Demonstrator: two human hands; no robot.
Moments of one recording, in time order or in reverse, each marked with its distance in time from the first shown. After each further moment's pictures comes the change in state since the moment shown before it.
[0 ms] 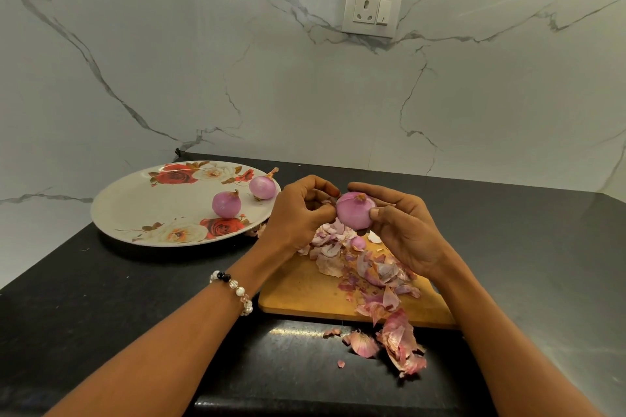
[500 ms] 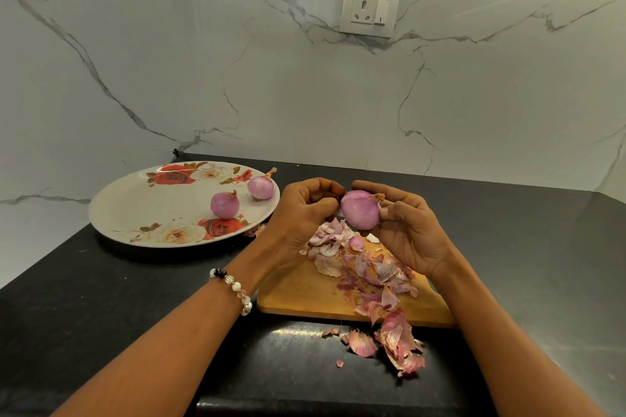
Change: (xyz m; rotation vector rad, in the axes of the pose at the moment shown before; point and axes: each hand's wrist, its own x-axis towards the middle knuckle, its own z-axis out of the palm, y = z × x) left_hand -0.003 0.012 0.005 -0.265 -0.045 -0.114; right_hand -0.001 -0.005 -0.001 0.210 -0.015 0.064
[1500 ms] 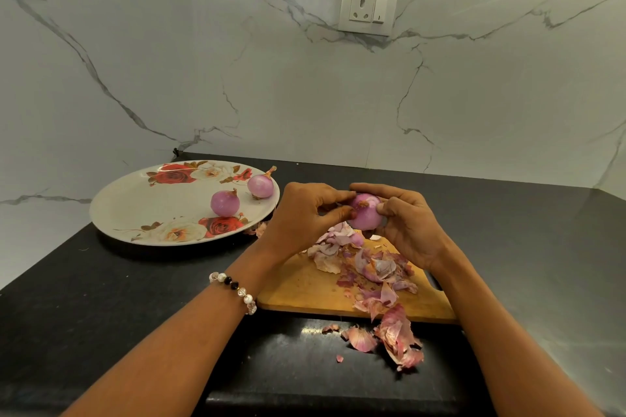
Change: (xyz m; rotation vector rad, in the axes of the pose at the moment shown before) left_hand 0.002 -0.003 -0.006 0.551 -0.044 0.552; right_hand 0.004 0.002 -0.014 -0.263 0.072 0.022
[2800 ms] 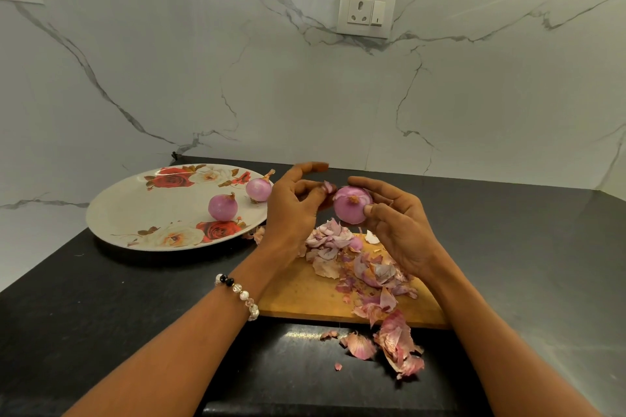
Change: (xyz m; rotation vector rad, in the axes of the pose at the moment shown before) left_hand 0.007 0.001 0.010 -0.494 0.298 -0.542; right_hand 0.002 0.007 0.014 -0.061 0.052 -0.145
